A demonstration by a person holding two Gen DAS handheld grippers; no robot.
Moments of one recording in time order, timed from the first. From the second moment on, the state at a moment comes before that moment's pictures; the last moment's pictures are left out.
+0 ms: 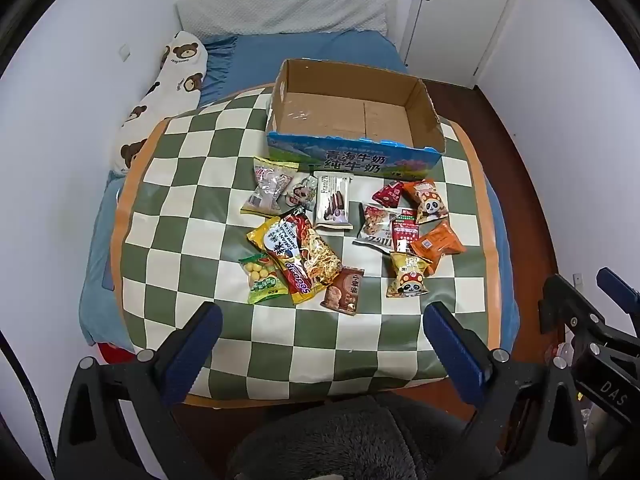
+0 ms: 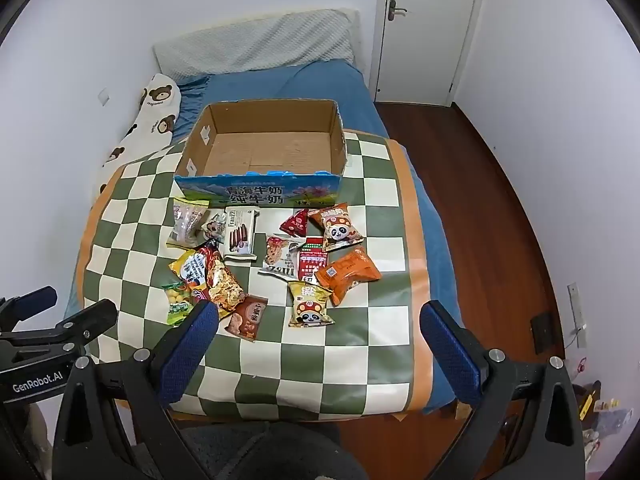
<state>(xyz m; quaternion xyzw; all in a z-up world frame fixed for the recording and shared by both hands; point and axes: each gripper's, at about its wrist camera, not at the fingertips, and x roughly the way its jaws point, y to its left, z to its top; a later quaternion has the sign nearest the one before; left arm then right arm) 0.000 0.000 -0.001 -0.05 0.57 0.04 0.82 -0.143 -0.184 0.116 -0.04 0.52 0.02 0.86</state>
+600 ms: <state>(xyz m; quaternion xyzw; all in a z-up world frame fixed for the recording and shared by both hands) 0.001 0.000 -0.002 -0.05 0.57 0.04 0.82 -0.147 -0.181 0.121 -0.03 0.51 0.03 0.86</state>
